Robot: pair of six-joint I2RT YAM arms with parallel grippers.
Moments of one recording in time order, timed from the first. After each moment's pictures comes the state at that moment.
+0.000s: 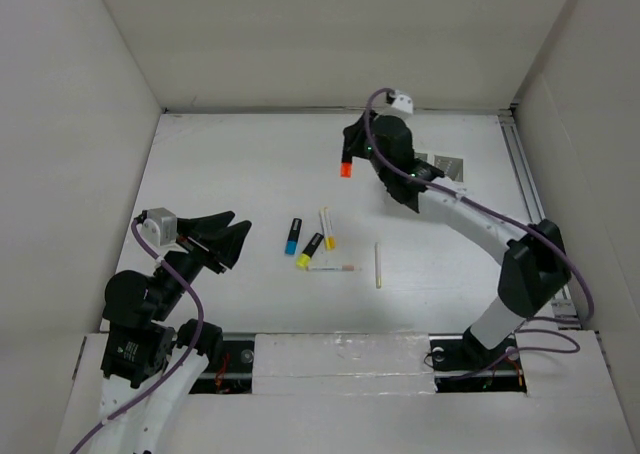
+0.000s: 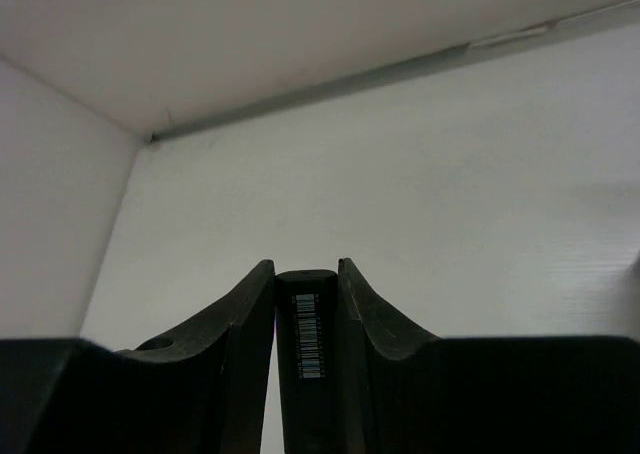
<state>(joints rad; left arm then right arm) -0.31 0.24 0.73 -0.29 0.28 -0.39 0.68 1.68 1.41 0.04 0.38 0.59</state>
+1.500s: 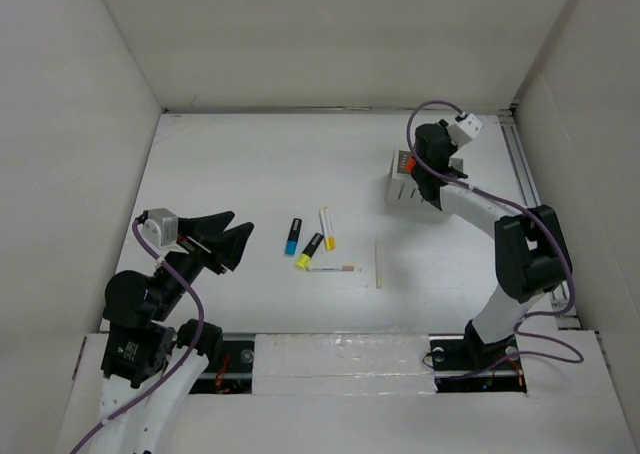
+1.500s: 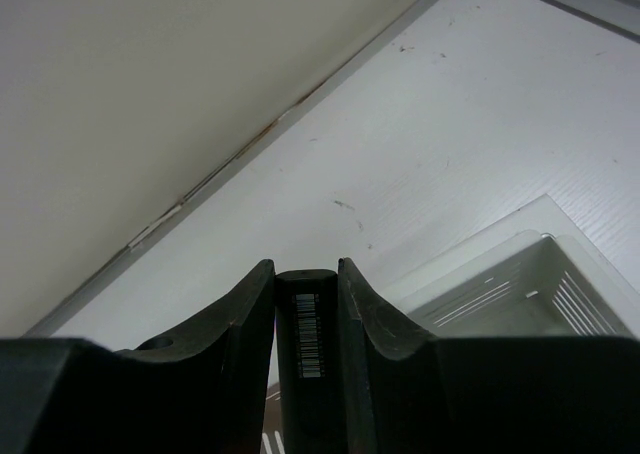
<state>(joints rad) -0.31 0.24 0.73 -0.29 0.29 -0.39 0.33 1.70 1.11 0.32 0.81 0.65</state>
